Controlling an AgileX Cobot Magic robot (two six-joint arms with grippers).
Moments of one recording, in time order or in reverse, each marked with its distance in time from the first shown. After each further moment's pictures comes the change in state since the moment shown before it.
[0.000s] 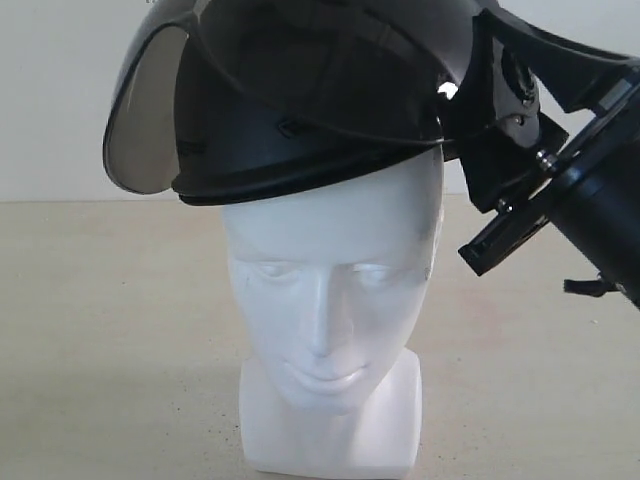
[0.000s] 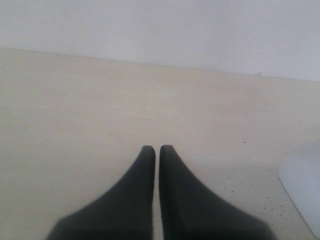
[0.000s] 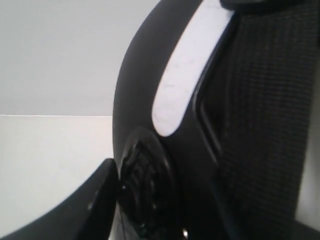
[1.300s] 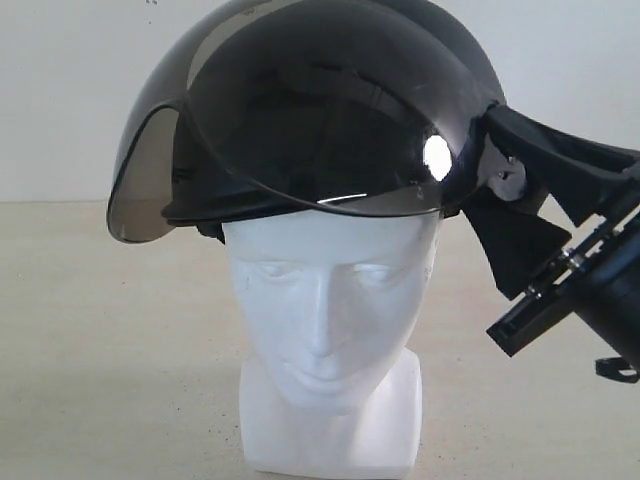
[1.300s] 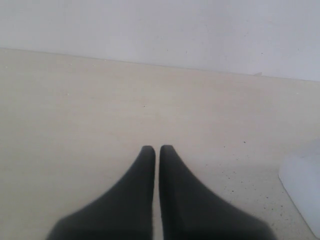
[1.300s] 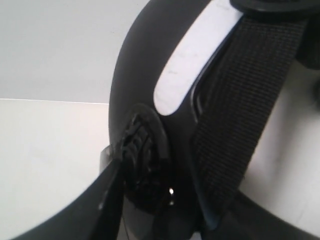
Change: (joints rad) left arm 0.000 0.000 0.000 0.000 0.000 0.000; right arm 0.002 -0.017 0.165 -0.037 -0.067 -0.077
